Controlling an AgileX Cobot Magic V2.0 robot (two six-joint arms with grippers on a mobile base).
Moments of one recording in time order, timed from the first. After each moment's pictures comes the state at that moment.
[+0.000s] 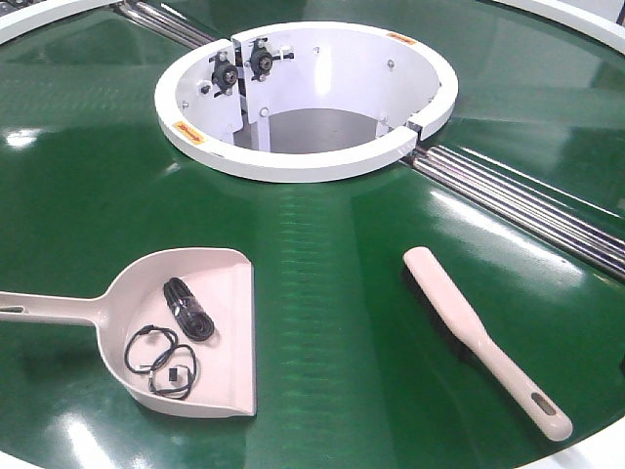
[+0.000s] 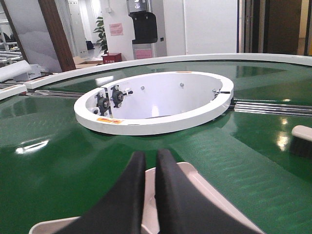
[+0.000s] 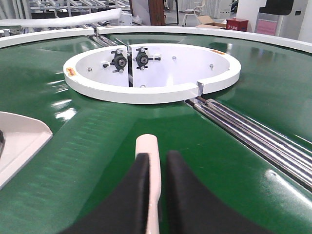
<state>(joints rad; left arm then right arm) -0.26 0.15 -0.17 -0.32 0.12 0.45 0.26 0.15 -0.20 -0.06 0.27 0.02</state>
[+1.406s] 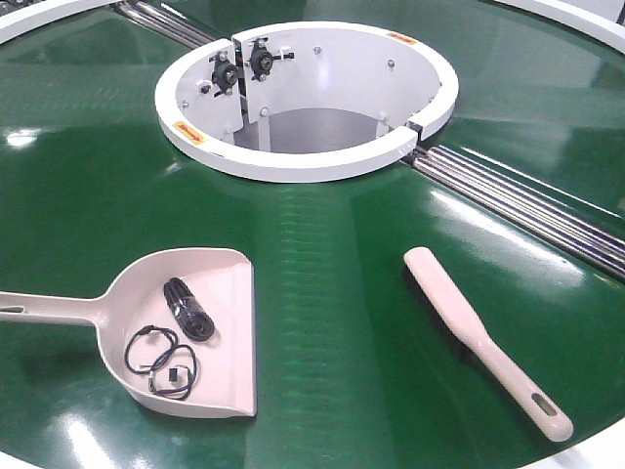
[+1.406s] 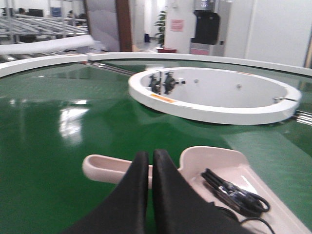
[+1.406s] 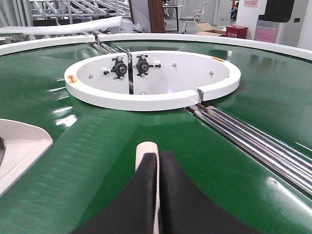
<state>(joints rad) -0.03 -0.01 0.03 -0.02 0.08 -0.01 0.26 0.15 -0.20 -0.06 0.24 0.02</state>
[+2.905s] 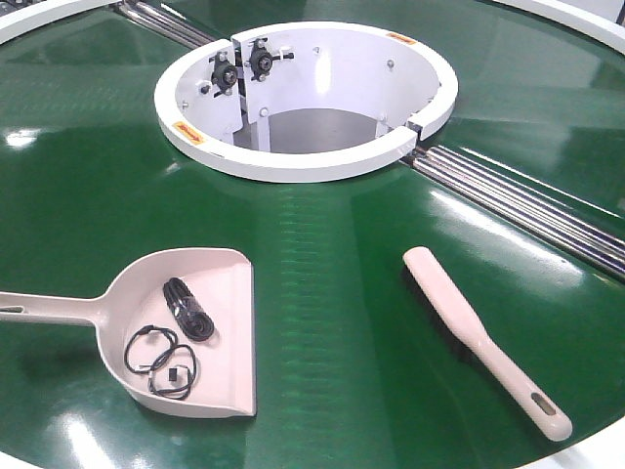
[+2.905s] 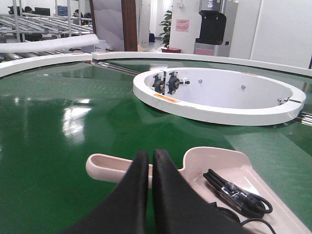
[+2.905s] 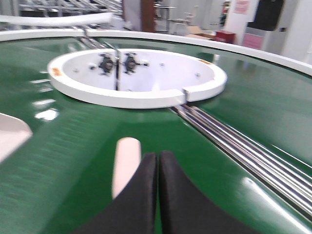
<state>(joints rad) -0.03 -0.01 0.03 -0.02 0.09 -0.01 0.21 0.14 -0.17 -0.11 0.23 -0.01</state>
